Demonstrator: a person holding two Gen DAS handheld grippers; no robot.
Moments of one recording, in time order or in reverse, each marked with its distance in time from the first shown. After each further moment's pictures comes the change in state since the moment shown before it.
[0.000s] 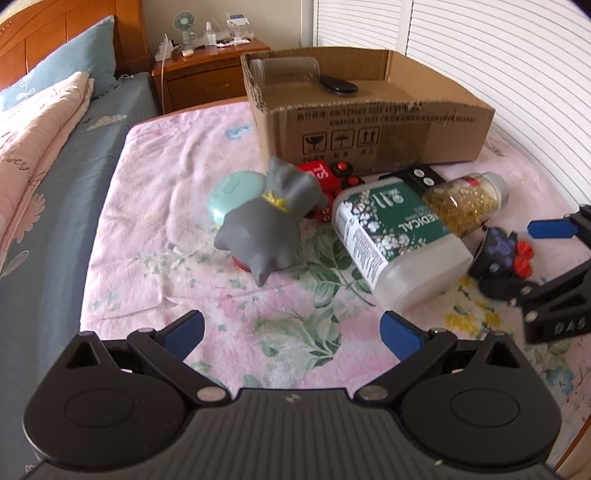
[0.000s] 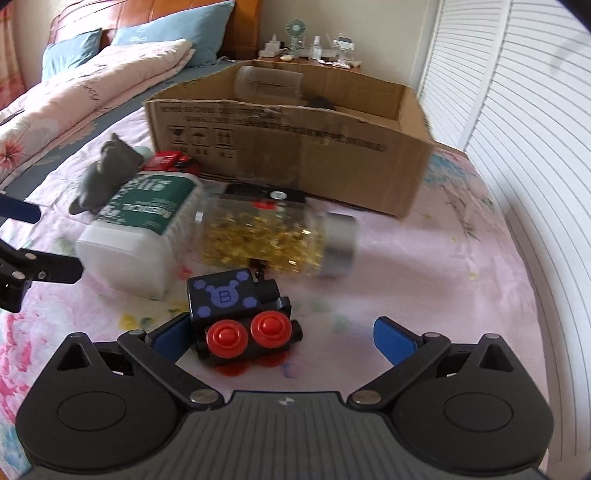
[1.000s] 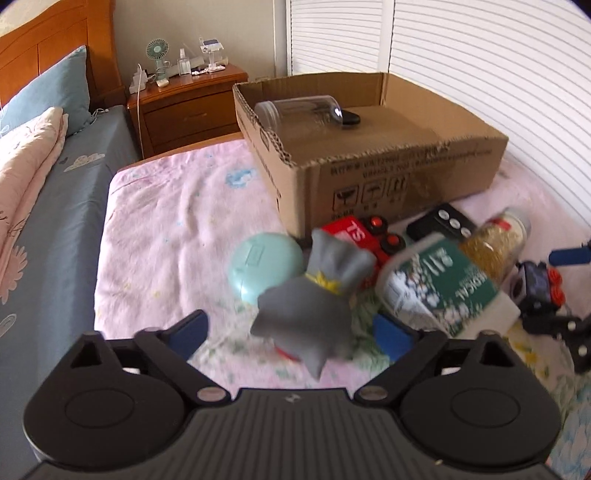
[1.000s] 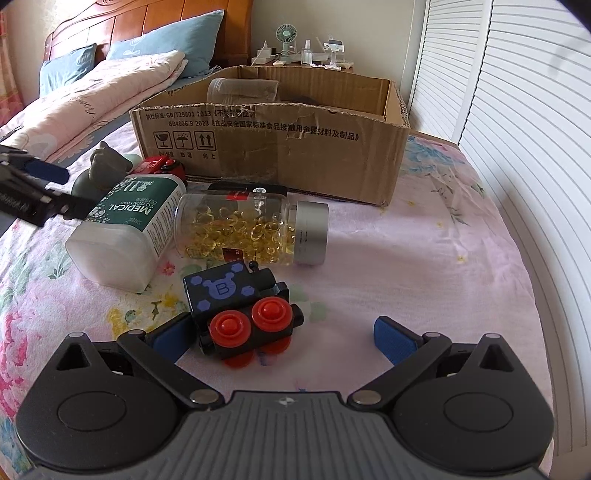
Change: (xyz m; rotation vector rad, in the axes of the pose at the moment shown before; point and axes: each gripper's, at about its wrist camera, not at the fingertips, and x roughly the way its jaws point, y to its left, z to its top) left arm 0.023 0.036 0.041 0.087 -0.085 -0.067; right arm -0.002 -0.011 -0.009 0.027 -0.030 0.025
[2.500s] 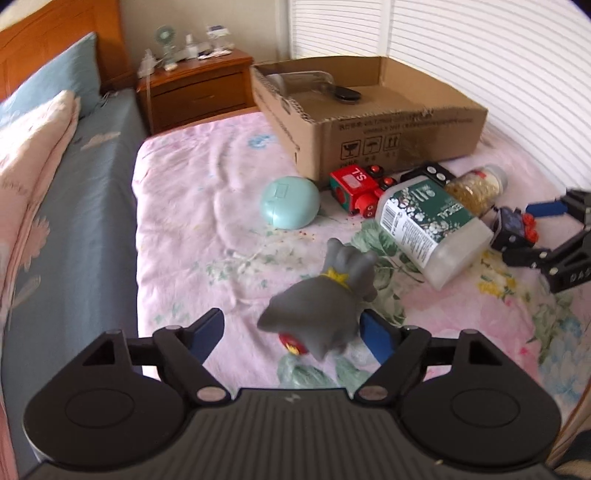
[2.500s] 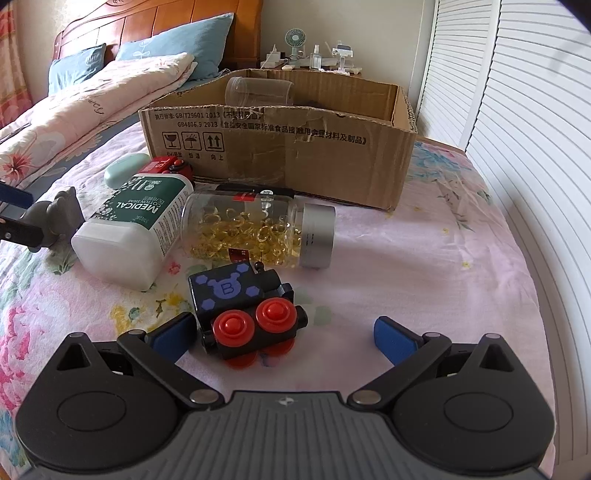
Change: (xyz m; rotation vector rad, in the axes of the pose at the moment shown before) left arm -0.055 0.013 -0.041 -0.017 0.069 0.006; right arm 0.000 0.001 -0.002 -0.018 -0.016 0.016
